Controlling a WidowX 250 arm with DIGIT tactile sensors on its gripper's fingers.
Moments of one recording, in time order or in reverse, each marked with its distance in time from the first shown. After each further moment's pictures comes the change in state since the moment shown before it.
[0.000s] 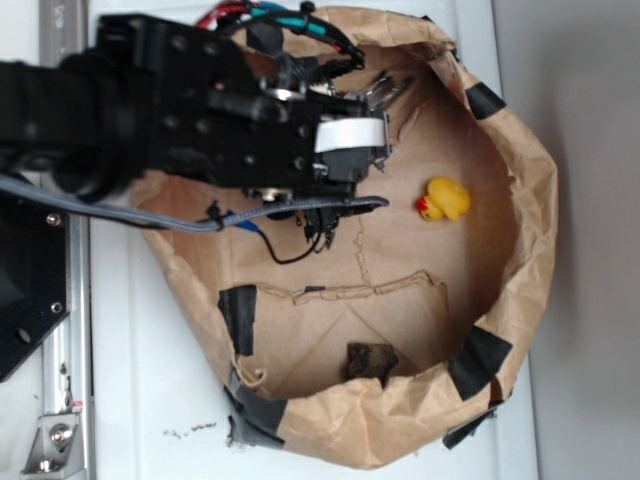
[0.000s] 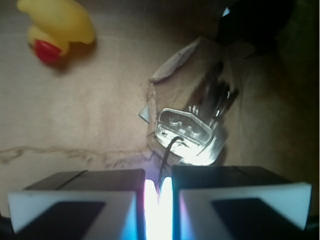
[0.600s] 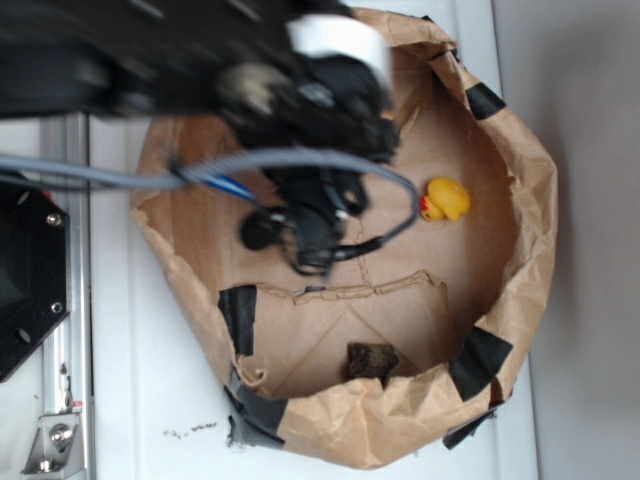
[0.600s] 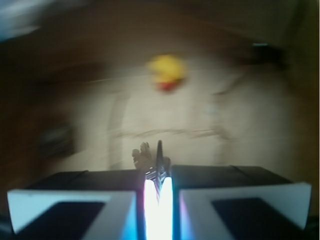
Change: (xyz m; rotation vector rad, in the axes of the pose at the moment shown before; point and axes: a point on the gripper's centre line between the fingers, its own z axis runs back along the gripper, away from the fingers) arm 0.008 -0.026 0.060 -0.229 0.108 0.076
